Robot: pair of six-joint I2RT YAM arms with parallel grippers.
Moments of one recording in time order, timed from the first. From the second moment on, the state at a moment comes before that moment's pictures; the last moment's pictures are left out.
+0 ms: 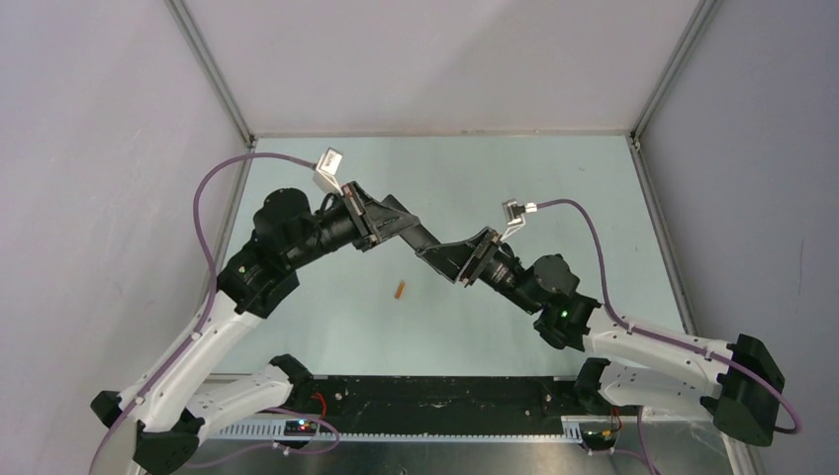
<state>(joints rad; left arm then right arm) -0.66 0.92 1.12 -0.33 0.31 -1.02 1.01 0.99 0.64 0.60 0.03 1.02</state>
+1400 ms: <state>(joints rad) -0.59 0.88 0.97 -0.25 0.28 -1.27 0.96 1.04 0.59 0.74 0.01 1.19</state>
